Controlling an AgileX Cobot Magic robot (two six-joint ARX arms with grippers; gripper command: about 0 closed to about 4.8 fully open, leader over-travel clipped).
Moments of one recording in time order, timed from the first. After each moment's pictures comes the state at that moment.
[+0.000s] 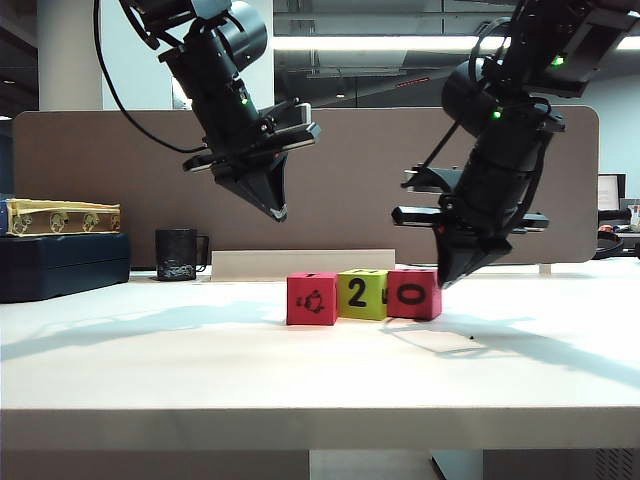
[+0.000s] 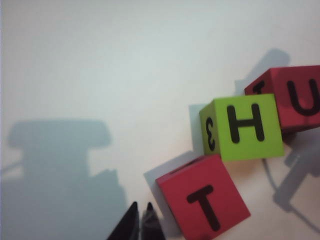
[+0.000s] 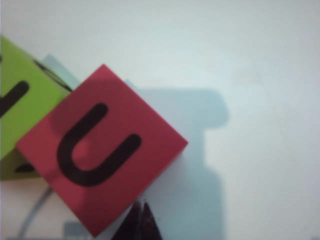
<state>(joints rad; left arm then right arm) -0.45 2.00 1.77 -0.65 0.13 0.05 0.35 1.89 1.28 -0.28 -0.02 0.05</state>
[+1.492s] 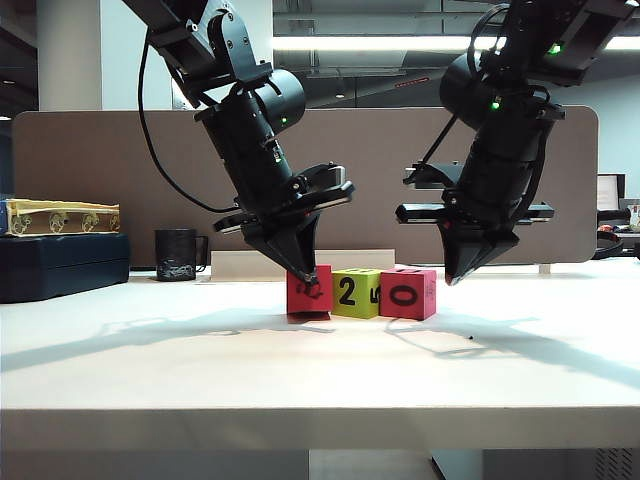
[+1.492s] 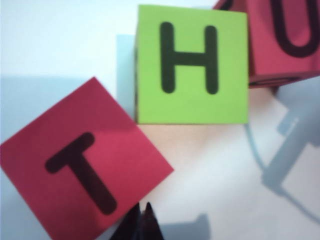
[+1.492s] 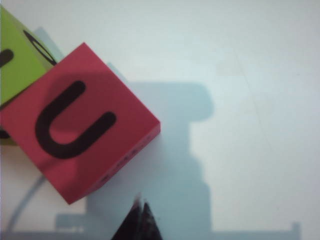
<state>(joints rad) -0.51 2.13 1.76 -0.68 0.18 0.02 0.36 1.87 1.29 -0.34 0.02 0.02</state>
